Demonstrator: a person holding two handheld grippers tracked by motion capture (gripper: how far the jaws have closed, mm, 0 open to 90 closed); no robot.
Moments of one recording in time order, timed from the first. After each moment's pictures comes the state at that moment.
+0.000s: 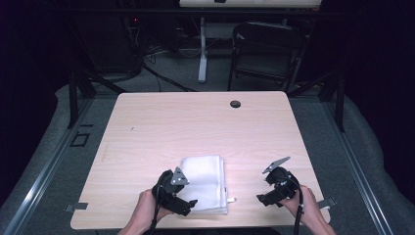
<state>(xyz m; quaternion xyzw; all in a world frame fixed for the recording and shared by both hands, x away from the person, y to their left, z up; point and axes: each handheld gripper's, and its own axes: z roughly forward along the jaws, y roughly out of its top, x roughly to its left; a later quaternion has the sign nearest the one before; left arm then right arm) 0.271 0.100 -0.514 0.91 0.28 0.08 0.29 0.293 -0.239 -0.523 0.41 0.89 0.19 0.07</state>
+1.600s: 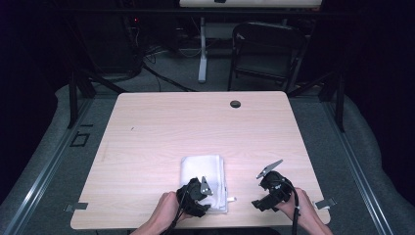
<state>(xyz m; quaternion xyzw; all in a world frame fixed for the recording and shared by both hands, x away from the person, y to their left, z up) 0.278 0.050 -0.552 0.95 0.20 0.06 0.22 0.289 -0.227 -0.531 0.38 0.91 0.18 0.04</state>
